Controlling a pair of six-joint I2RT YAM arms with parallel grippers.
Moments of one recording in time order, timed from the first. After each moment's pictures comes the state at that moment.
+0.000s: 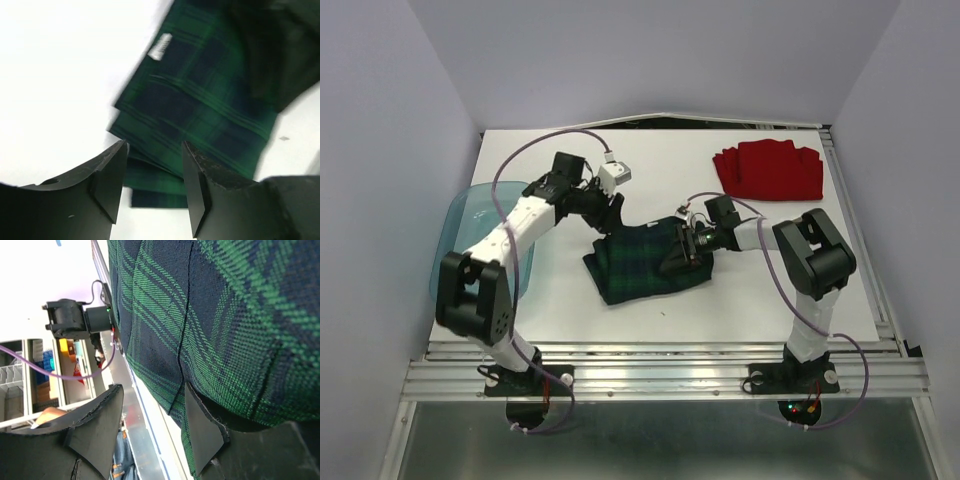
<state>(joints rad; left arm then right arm) -0.33 1.63 1.25 -0.52 0.55 0.36 0.41 1.95 0.99 0.00 -1.07 0.48</state>
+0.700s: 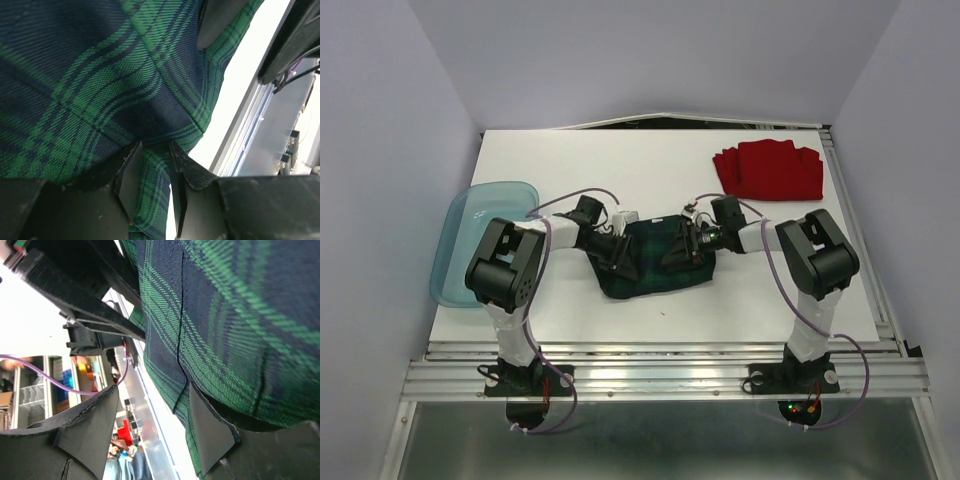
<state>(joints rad) -0.38 1.83 0.96 -0.34 0.88 0.01 0.38 1.94 0.94 0.11 -1.05 0.63</state>
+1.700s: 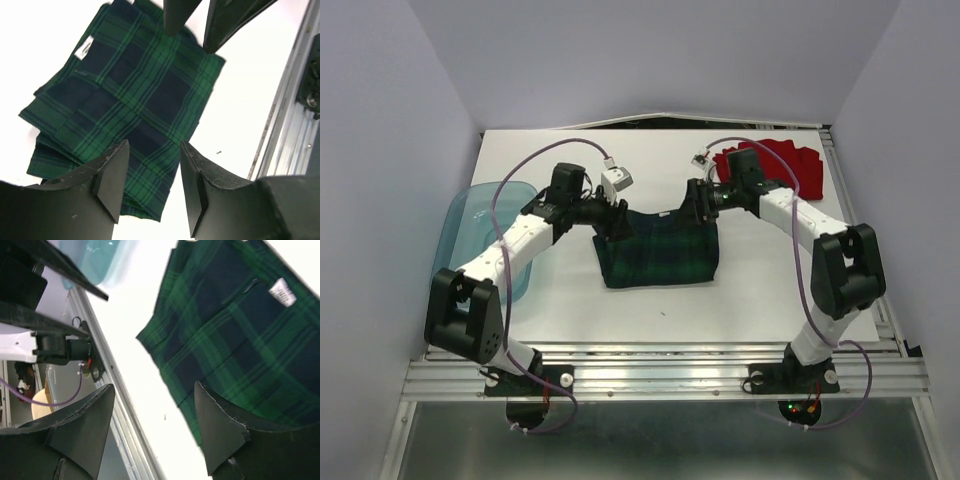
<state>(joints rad) -0.37 1.45 1.06 -0.31 0.76 0.17 0.31 1.72 1.26 -0.34 -0.95 0.25</state>
